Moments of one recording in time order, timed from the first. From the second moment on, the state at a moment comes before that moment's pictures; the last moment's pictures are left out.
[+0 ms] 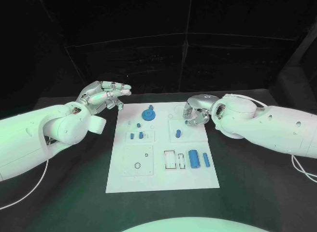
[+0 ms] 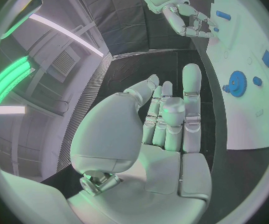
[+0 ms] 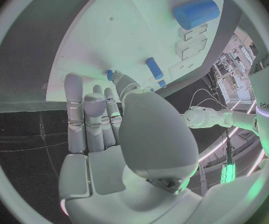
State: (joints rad) left arm 1.24 -0.83 -0.04 1.41 -0.06 -0.13 0.32; left_hand 1.32 -0.09 0.40 -0.08 0.05 1.04 0.16 0.18 0.08 1.10 0.08 0.30 0.09 1.38 0.00 1.20 0.75 0.17 1.27 0.09 0.66 0.74; right arm 1.19 -0.81 -0.01 1.45 -1.63 -0.11 -0.19; right_hand 1.49 -0.14 0.21 0.13 0.23 1.02 0.17 0.11 0.07 1.05 0.10 0.20 0.08 1.46 0.00 1.01 0.83 0.17 1.15 0.11 1.05 0.58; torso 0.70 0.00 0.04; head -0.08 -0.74
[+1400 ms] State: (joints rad) left arm 1.24 -0.83 -0.04 1.40 -0.06 -0.11 0.32; left_hand 1.33 -0.08 0.40 -0.08 0.05 1.03 0.16 0.18 0.08 1.10 0.08 0.30 0.09 1.37 0.00 1.19 0.73 0.17 1.27 0.10 0.66 0.73; right arm 1.17 -0.80 0.00 1.47 -1.66 -0.11 -0.24; right_hand 1.49 -0.11 0.45 0.07 0.12 1.12 0.14 0.10 0.07 1.17 0.07 0.19 0.06 1.47 -0.01 1.12 0.94 0.15 1.21 0.09 1.18 0.75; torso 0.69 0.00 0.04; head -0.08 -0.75
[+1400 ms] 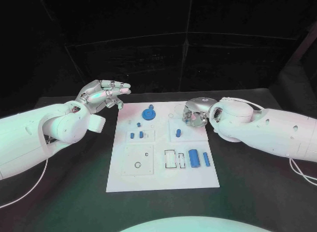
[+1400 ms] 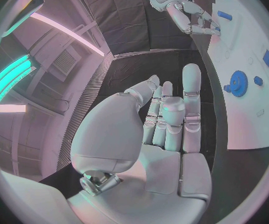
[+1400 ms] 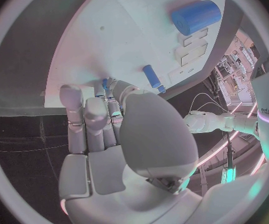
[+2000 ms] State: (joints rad) left arm 1.24 -0.83 -0.04 1.39 -0.06 -0.11 0.32; left_hand 1.33 -0.08 0.41 -0.08 0.05 1.03 0.16 0.18 0.07 1.10 0.09 0.30 0.09 1.37 0.00 1.19 0.73 0.17 1.27 0.10 0.66 0.73; right arm 1.18 -0.89 0.00 1.60 -1.63 -0.18 -0.26; right_hand 1.48 -0.12 0.49 0.05 0.12 1.12 0.14 0.10 0.07 1.18 0.07 0.19 0.06 1.47 -0.01 1.14 0.95 0.16 1.22 0.09 1.20 0.78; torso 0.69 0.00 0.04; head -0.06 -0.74
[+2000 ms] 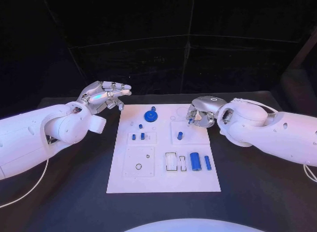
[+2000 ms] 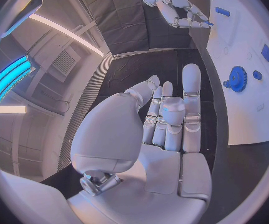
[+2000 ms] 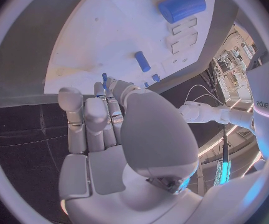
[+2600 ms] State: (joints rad) left arm 1.24 -0.82 -0.04 1.37 -0.08 -0.11 0.32; left_hand 1.33 -0.08 0.41 -0.08 0.05 1.03 0.16 0.19 0.07 1.10 0.09 0.30 0.09 1.37 0.00 1.19 0.73 0.17 1.27 0.10 0.65 0.73; right arm 1.19 -0.84 0.02 1.73 -1.54 -0.24 -0.24; right_hand 1.47 -0.13 0.51 0.03 0.14 1.13 0.14 0.09 0.07 1.18 0.07 0.18 0.06 1.47 -0.01 1.14 0.95 0.16 1.22 0.09 1.21 0.79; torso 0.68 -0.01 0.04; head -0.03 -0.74
